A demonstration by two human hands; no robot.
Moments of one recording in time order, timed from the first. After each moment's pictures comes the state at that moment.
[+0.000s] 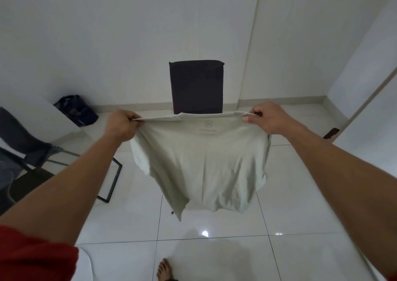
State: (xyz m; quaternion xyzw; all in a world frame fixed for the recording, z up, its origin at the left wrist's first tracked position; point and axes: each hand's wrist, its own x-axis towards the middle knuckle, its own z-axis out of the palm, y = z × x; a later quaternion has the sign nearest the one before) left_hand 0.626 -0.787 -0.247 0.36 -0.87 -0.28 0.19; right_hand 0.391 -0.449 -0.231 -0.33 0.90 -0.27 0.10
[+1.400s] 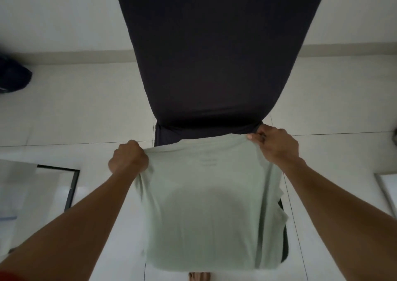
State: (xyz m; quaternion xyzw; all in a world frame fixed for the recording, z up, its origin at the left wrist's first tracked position) left_hand 0.213 -1.063 -0.687 0.54 -0.81 -0.12 -0.20; right_hand 0.001 -0.773 -0.688 -0.20 0.96 -0.09 0.16
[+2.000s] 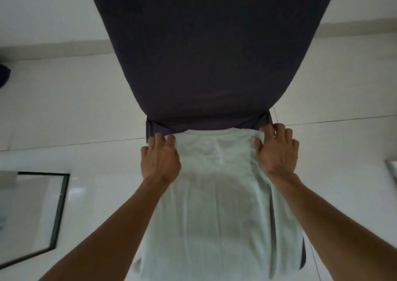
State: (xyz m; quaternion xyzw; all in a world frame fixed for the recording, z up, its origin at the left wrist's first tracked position) left_hand 0.177 -1.009 -0.765 0.30 -0.95 -0.08 -0.09; right_hand 0.031 -0.773 -0.770 -0.17 0.98 -0.05 0.02
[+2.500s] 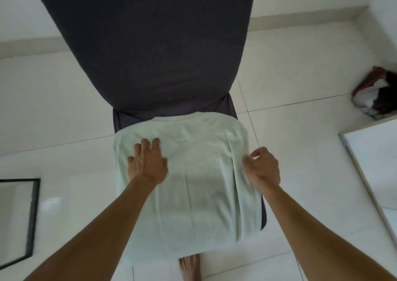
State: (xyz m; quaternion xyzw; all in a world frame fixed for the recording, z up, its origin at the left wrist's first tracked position) left_hand 0.198 -0.951 -0.762 0.29 -0.93 -0.14 -0.18; right_hand 0.099 -0.685 -0.758 0.13 0.95 -0.22 0.20
